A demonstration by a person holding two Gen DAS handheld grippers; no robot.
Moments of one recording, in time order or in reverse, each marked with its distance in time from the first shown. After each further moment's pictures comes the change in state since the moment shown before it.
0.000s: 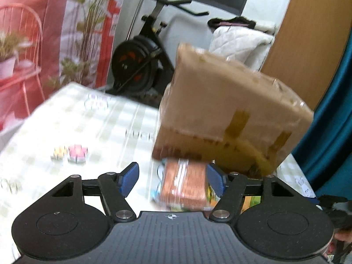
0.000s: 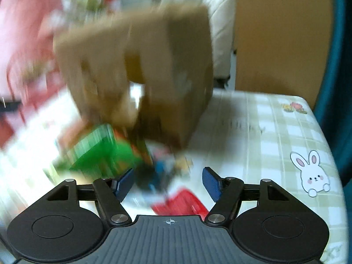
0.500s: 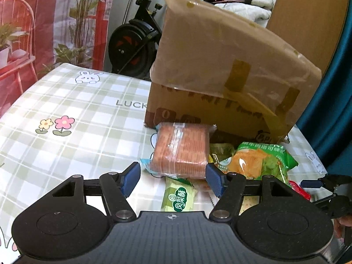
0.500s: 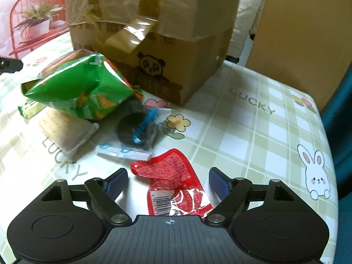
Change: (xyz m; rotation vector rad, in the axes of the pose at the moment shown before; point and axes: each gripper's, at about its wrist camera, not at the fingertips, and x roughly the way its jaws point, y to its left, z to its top) left arm 0.027 -0.011 -0.041 0.056 0.062 0.018; right arm 0.041 0.008 -0.027 -0.166 0.124 -0.050
